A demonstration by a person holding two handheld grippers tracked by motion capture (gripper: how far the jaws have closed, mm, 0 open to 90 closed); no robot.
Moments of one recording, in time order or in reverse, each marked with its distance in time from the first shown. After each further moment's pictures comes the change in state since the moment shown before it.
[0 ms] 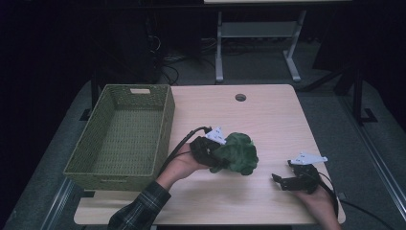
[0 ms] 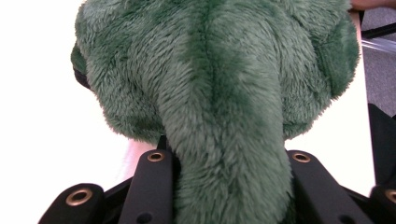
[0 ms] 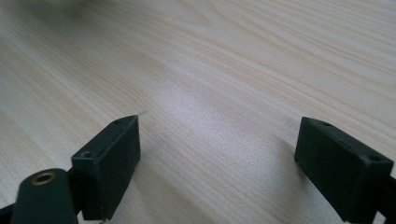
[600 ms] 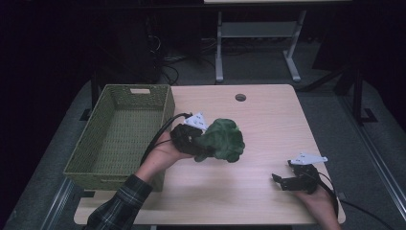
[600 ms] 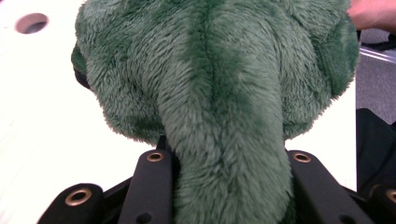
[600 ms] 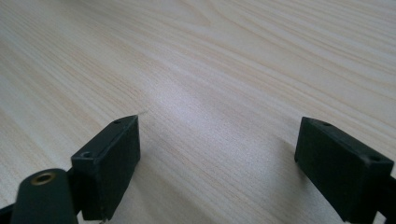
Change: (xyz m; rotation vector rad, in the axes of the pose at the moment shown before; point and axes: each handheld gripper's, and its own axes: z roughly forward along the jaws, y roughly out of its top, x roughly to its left) left arm 0.014 0.000 -0.066 -0.029 0.065 -0.026; right arm 0.000 0.000 0.000 0.000 -0.002 0.001
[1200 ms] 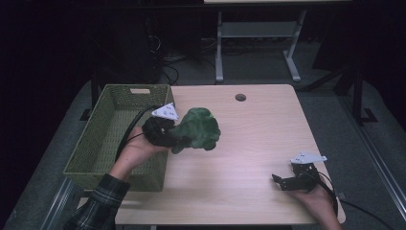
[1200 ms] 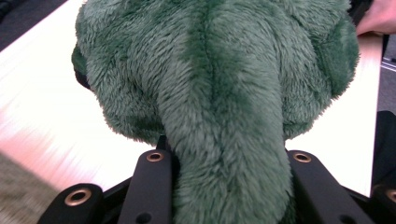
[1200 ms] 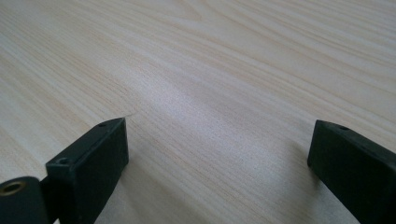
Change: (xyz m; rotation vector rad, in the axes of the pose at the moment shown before) left arm 0.023 -0.028 -0.058 -0.027 0.107 -0.073; right arm -0.001 0.001 0.002 0.019 -0.022 0.021
